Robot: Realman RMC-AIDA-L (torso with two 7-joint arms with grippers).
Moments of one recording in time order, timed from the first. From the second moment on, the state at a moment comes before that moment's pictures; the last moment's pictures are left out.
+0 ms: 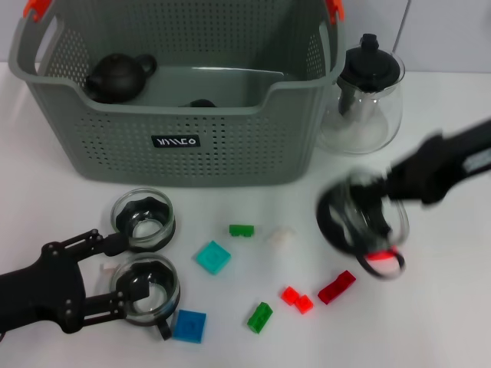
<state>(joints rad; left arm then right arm) -0.29 -2.09 0.32 0.62 2.17 1.87 -1.05 0.67 2.08 -0.99 -1.37 -2.33 -1.87 2.26</state>
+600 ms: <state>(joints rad) -0.31 -2.09 0.31 0.62 2.17 1.87 -1.05 0.72 2.10 -0.98 -1.33 -1.93 -1.40 2.17</state>
